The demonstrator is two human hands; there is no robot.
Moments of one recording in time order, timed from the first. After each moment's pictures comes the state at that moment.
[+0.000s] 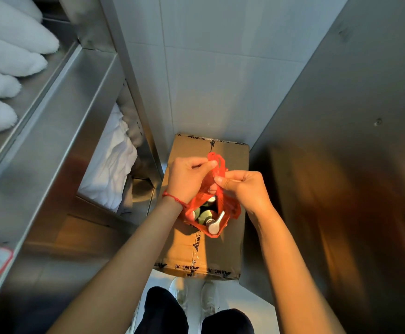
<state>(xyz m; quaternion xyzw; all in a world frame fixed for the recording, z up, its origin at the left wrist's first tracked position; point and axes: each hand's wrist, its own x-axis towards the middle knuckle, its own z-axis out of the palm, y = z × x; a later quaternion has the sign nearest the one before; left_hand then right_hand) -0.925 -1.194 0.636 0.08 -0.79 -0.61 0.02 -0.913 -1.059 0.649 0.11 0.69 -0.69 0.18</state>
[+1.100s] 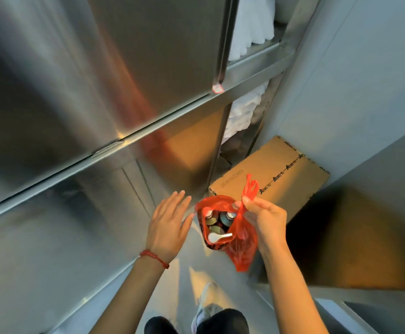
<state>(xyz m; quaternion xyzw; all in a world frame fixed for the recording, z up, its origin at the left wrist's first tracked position) -0.502 -1.189 0.642 0.29 -0.93 -0.21 0.13 -0.643 -1.060 0.680 0.05 0.64 -0.70 0.31</state>
